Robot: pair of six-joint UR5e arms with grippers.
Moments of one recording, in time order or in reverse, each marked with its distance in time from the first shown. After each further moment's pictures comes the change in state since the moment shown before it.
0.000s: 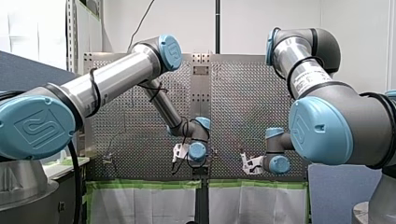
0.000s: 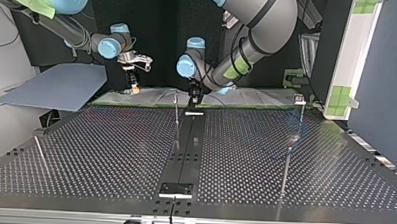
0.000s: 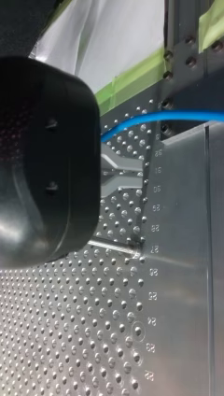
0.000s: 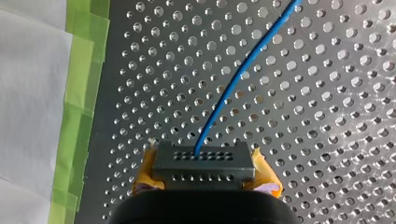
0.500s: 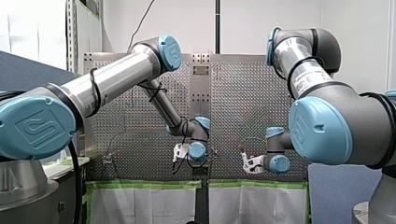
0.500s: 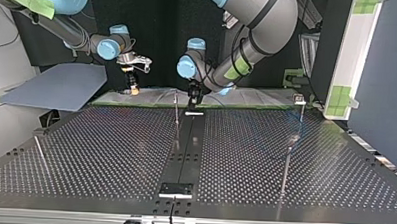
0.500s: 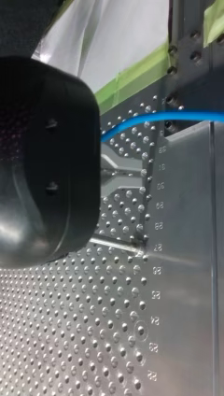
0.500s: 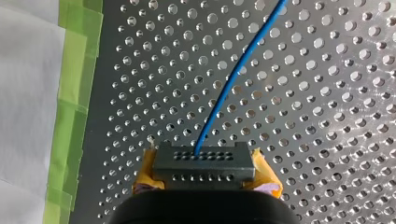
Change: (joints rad) left arm 0.004 0.000 0.004 0.001 0.023 0.000; right arm -0.004 0.001 -0.012 0.005 -0.001 0.001
